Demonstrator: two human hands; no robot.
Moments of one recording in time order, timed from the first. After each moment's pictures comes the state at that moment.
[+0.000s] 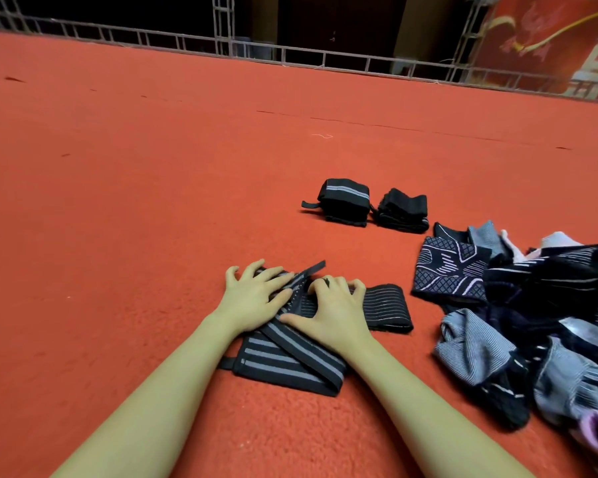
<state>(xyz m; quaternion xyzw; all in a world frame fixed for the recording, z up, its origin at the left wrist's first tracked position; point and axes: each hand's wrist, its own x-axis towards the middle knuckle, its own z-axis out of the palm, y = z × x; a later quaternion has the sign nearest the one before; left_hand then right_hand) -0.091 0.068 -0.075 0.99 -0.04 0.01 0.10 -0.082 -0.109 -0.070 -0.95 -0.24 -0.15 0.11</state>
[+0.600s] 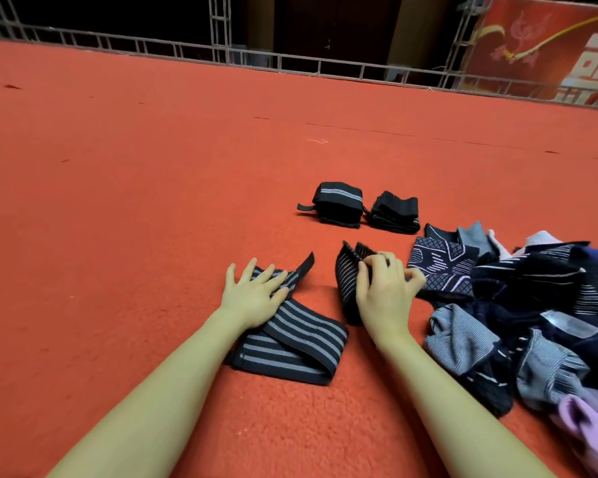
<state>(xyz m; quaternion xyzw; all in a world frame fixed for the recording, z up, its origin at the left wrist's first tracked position) -0.098 0.052 -0.062 1.00 0.01 -0.06 0.05 -0.073 -0.159 -0.050 -0.87 -0.10 -0.43 0.21</state>
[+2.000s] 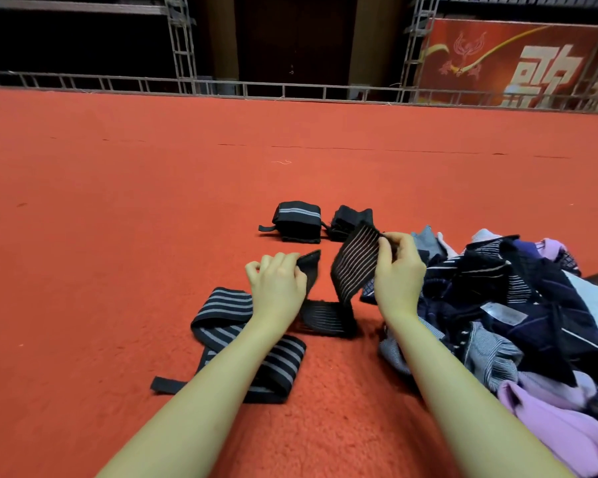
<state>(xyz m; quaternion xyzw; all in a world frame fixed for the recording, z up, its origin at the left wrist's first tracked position) -0.073 -0.063 -0.022 0.92 0.00 0.34 0.20 -0.064 -0.230 0.008 -0.77 0.01 -0.38 0.52</state>
